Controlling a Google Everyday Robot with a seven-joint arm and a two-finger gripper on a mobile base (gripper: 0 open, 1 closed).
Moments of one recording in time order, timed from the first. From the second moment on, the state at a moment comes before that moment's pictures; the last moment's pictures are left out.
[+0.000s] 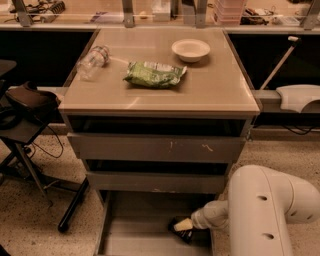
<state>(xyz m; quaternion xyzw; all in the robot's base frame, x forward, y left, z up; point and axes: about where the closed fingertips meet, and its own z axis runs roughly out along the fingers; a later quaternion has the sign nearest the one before) 0.543 -0.158 0.163 -0.23 0.95 0.12 0.20</state>
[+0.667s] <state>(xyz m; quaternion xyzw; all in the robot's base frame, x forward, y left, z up) 0.541 -0.157 0.165 -0.23 0.94 0.13 0.20</state>
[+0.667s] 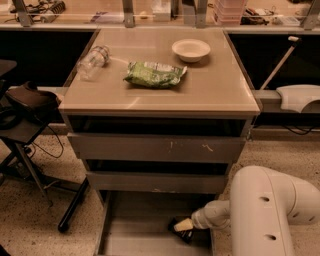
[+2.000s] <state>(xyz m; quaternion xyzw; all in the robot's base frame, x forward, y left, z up) 0.485 -0.088 0.104 -0.32 0.89 0.24 0.21</state>
